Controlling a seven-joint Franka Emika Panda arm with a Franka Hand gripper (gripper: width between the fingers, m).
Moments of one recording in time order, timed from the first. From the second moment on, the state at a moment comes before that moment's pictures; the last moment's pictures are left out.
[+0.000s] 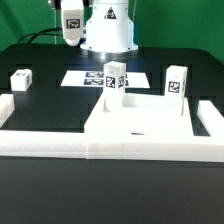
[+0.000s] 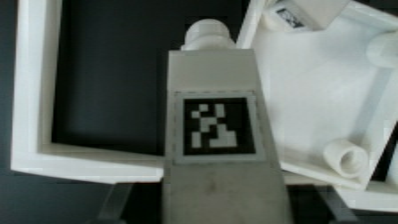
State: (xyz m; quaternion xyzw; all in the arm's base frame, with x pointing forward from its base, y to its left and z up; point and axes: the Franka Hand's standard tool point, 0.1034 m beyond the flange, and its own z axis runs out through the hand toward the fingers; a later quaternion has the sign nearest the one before) arm 0.578 -0.085 0.192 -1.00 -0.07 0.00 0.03
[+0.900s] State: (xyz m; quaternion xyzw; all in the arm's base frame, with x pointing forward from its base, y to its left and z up) arm 0.623 0.016 0.164 -0.96 0.01 -0.30 0.02
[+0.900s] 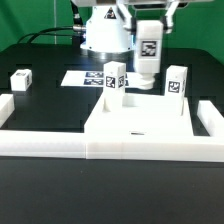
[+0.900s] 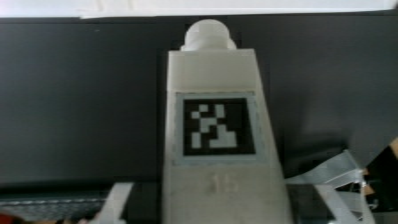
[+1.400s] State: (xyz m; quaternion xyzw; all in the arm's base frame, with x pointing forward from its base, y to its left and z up) arm 0.621 0.052 0.142 -0.96 0.02 -0.29 0.04
